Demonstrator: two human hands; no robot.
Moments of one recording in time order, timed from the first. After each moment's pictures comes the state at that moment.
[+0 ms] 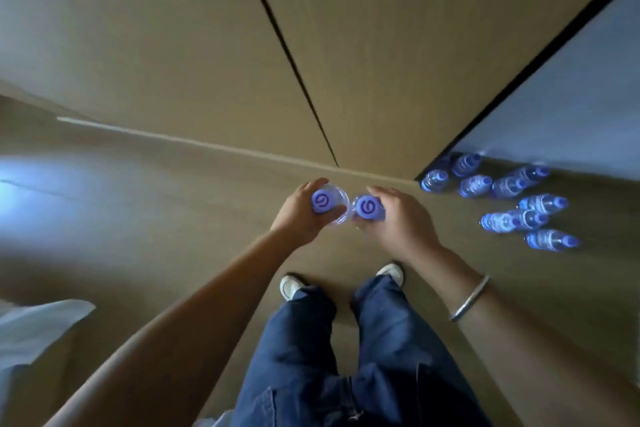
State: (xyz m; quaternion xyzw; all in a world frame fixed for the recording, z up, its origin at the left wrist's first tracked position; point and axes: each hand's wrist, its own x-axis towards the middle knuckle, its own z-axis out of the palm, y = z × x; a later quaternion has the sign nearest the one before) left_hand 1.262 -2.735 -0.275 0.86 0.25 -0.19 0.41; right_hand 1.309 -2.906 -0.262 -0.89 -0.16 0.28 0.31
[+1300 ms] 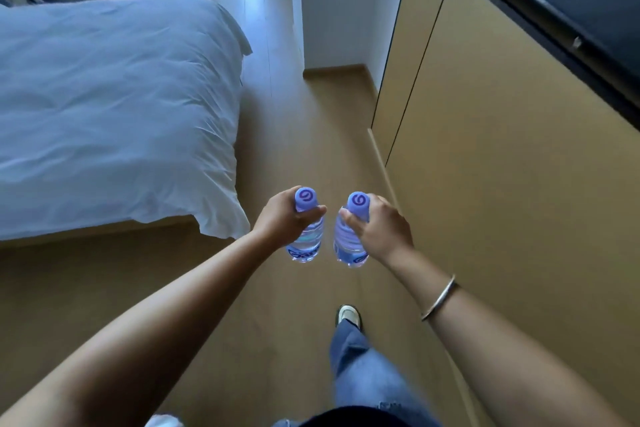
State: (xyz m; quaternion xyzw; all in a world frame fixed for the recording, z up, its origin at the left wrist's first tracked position) left_hand 0.917 -2.234 -0.141 0.64 0.62 0.25 0.38; right_hand 1.089 -2.265 -0.133 -0.71 -0.62 0.27 0.19
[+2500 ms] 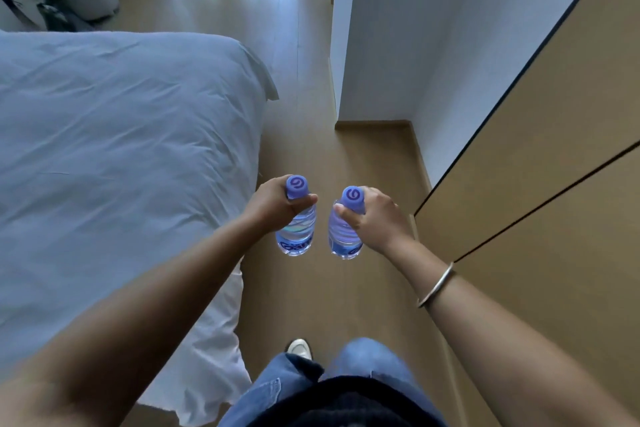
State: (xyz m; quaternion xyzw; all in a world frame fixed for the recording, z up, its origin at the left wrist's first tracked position) left_hand 0.801 -1.670 -0.126 0.62 0.64 0.27 0.36; right_hand 0.993 -1.685 -0.121 -0.64 -0.69 0.29 0.17
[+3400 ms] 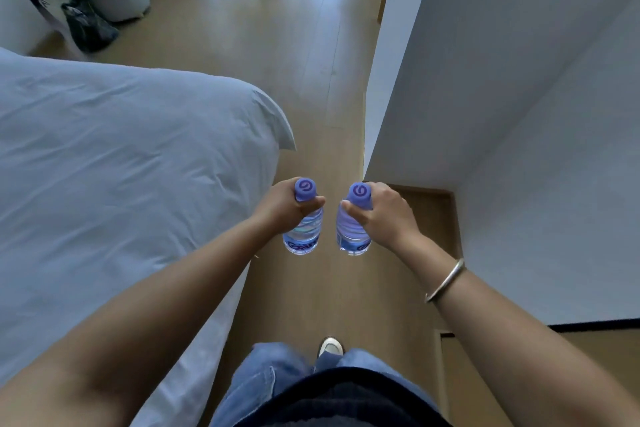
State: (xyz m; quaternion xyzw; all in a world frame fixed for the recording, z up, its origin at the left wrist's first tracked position) left_hand 0.780 -1.216 -0.132 0.57 0.70 0.26 0.35; right_hand 0.967 -1.192 -0.124 -0.57 -0.76 0.28 0.14
